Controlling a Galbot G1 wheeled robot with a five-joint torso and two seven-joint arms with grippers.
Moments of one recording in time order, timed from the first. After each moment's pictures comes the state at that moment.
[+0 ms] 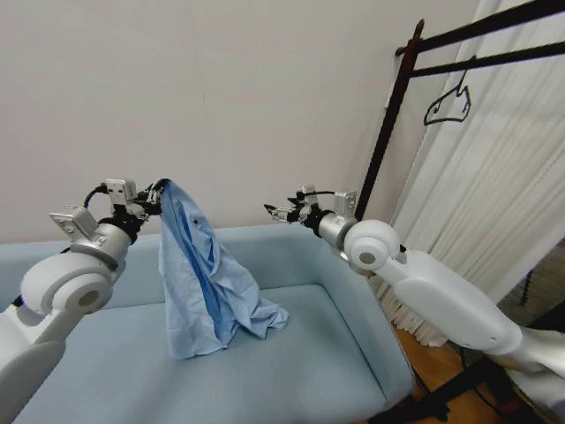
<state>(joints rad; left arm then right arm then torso) 0.80 -0.56 -0.56 -2.19 -1.06 0.34 -0.38 -0.03 0.82 -0.27 2.02 1.27 -0.49 0.59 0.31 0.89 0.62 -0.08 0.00</state>
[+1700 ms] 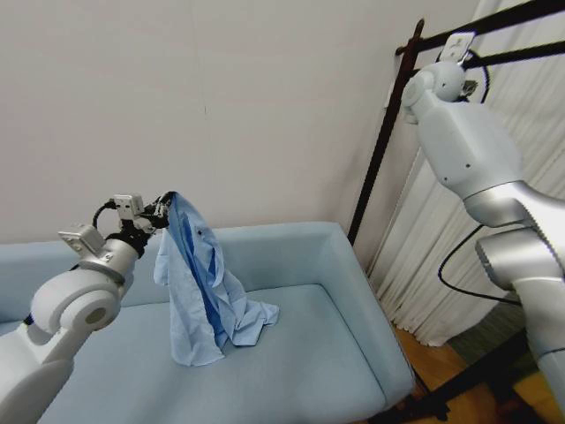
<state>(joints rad) 0.90 -0.66 -0.59 -2.24 -1.03 0.32 -0.37 0.71 1.09 -0.27 0.74 0.99 -0.49 0.86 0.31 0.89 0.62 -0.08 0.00</state>
